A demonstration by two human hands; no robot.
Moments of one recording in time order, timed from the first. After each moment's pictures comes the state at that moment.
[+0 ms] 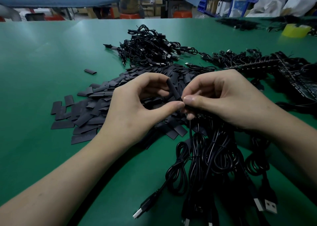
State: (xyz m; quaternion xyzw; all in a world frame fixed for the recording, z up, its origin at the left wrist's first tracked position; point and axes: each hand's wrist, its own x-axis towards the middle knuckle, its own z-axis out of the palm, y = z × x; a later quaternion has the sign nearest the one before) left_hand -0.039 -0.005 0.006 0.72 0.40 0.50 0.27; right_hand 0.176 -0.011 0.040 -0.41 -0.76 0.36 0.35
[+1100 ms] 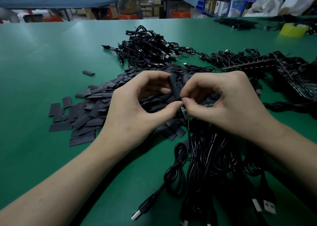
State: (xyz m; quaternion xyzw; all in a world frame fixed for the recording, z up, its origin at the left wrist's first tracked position) left_hand -0.036 -0.005 0.003 0.72 0.35 0.53 0.29; right_hand 0.170 -0.016 0.034 -0.38 -0.83 0.07 0.39
